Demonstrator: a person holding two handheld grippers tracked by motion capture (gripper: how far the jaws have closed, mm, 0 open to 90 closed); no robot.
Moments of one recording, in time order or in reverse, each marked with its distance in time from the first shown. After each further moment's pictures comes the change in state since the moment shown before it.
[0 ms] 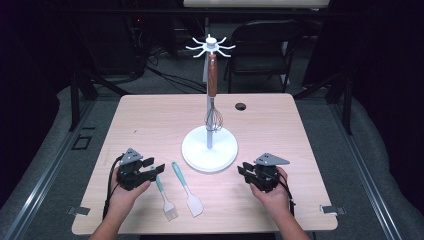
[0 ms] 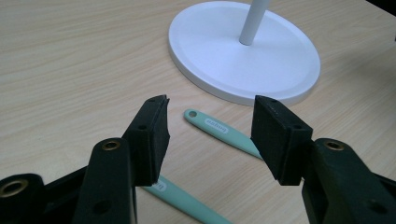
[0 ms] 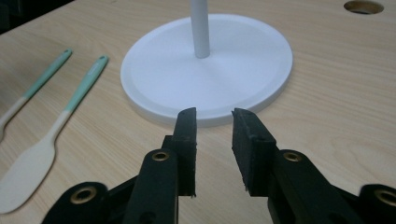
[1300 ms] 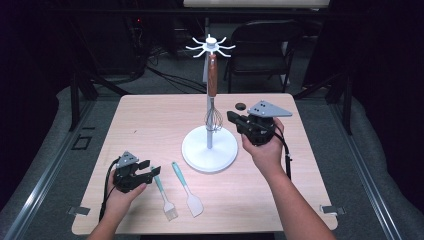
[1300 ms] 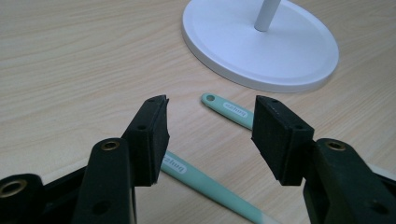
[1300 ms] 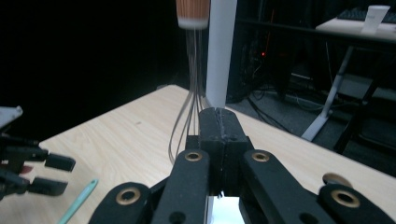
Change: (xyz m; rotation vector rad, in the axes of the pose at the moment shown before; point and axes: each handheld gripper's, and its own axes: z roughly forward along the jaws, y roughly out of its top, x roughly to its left) left arm 0.012 -0.013 0.000 0.004 0.016 0.006; right arm 0.021 0.158 -0.027 -0.289 0.044 -0.144
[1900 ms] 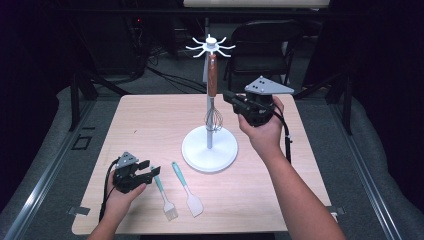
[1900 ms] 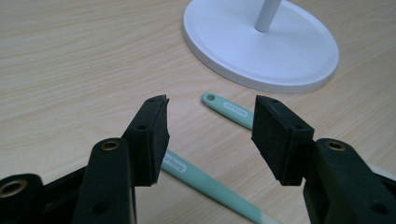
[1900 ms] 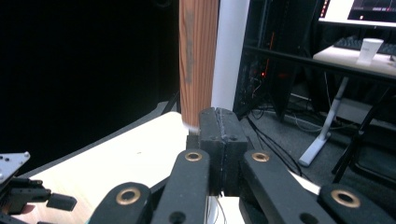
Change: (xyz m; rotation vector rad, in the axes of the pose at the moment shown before) left arm 0.001 -0.001 -0.001 0.007 -0.003 0.000; right arm 0.001 0.056 0.001 -0.052 0.008 -0.030
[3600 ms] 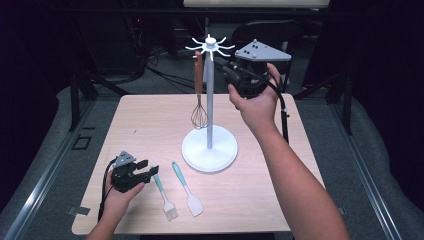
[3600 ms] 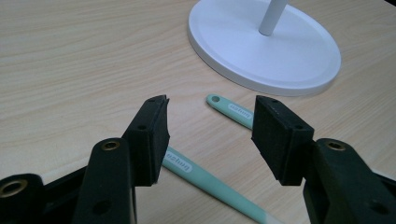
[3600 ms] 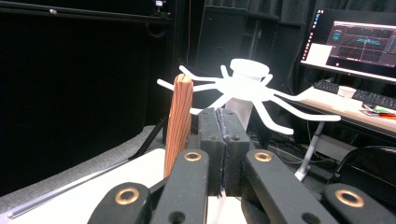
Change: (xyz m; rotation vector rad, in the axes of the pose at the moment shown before) left arm 0.005 -0.001 -0.001 -0.016 0.003 -0.027; right arm 0.014 0.074 0.007 -0.088 -0.050 -0.073
